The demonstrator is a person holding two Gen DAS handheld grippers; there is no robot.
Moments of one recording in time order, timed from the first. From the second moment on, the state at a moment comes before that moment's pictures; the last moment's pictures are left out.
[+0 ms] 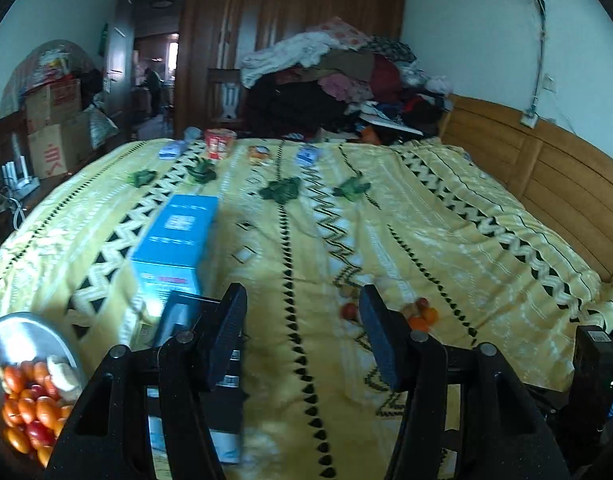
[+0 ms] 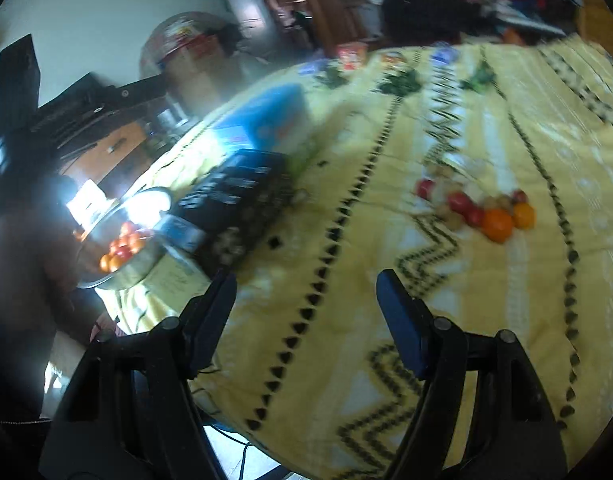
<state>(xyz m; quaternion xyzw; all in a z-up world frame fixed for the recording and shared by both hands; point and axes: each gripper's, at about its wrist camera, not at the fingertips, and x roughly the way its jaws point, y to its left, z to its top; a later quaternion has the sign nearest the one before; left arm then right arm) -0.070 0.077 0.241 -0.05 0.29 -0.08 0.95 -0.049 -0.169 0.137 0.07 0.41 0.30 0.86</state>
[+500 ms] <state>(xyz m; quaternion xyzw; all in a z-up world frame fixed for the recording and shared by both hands) 0.084 0.000 0.051 -0.11 0.46 -0.10 0.88 0.023 -0.266 0.099 0.14 0.43 0.23 0.86</state>
